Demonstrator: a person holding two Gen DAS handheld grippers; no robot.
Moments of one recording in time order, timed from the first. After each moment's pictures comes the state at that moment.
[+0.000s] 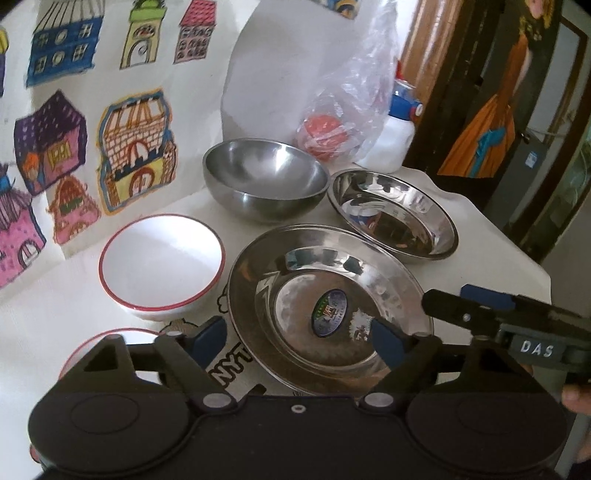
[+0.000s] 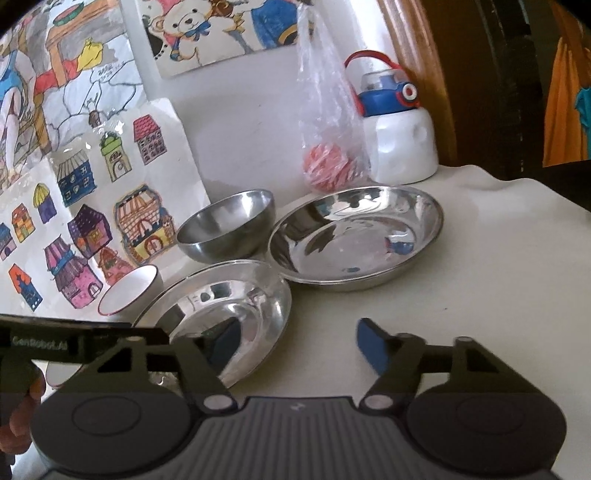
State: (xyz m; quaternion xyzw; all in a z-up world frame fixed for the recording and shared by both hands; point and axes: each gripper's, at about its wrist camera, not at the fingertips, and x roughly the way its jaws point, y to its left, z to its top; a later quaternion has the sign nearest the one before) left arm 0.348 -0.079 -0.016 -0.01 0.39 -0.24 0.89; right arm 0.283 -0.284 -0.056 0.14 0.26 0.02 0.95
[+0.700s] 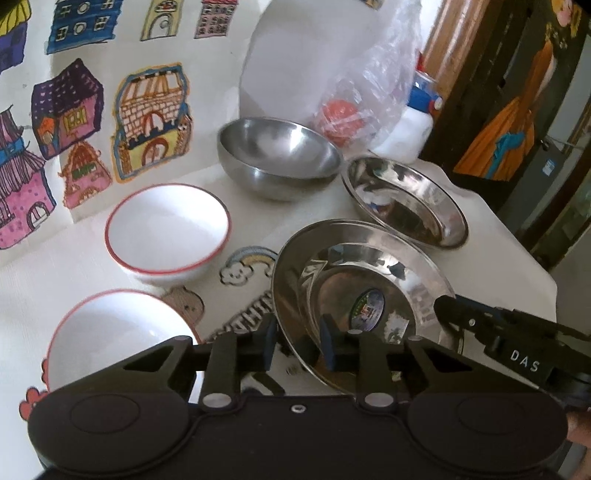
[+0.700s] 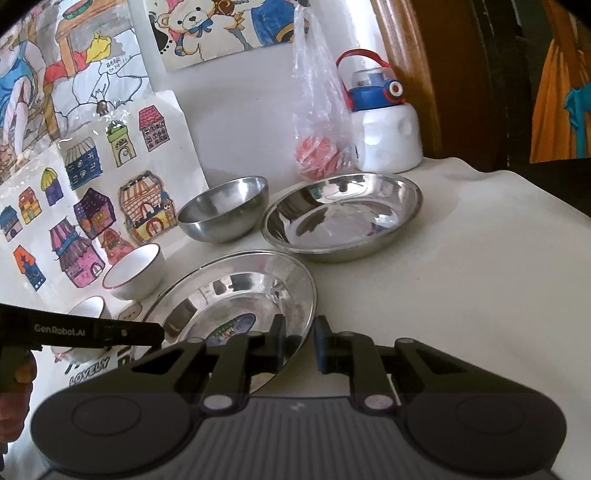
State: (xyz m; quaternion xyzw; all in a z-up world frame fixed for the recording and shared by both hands) left arm 0.337 -0.081 -0.019 -0.03 0.42 -0.22 0.88; right arm 0.246 -0.289 -0.055 0.14 0.28 0.01 0.95
